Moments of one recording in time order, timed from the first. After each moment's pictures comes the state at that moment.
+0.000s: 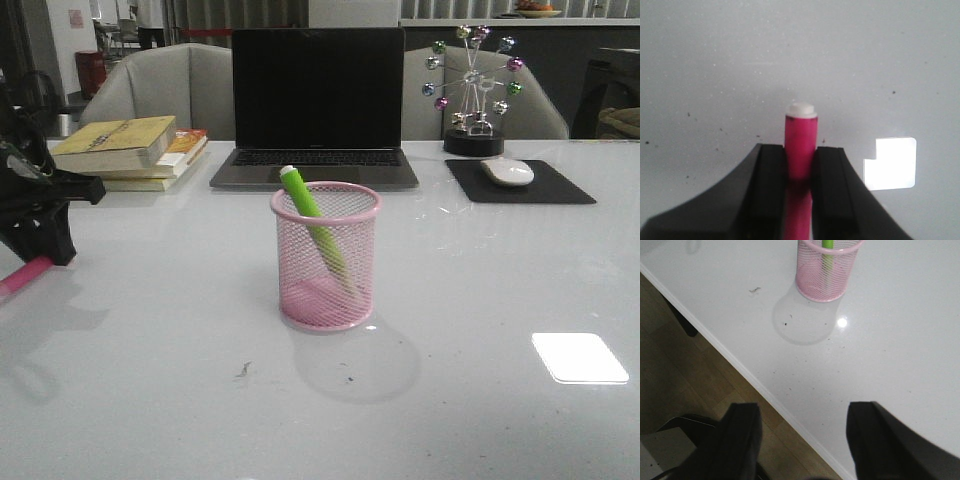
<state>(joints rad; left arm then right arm) -0.09 2.09 -1.52 -0.08 0.82 0.14 0.56 0.69 -0.57 0.15 0.67 -0.22</state>
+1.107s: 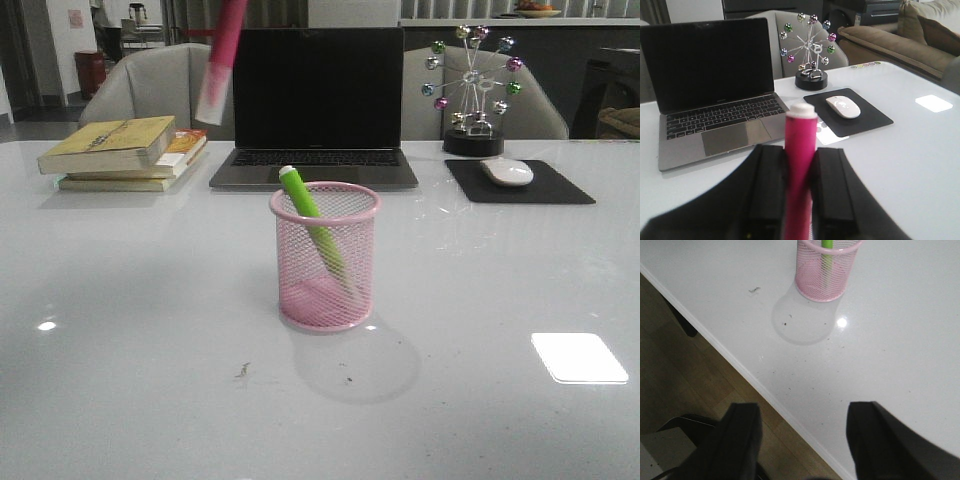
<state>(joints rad) -0.87 1.41 -0.86 -0.77 -0.45 0.68 0.56 0.69 -0.57 0.15 0.67 -0.22</state>
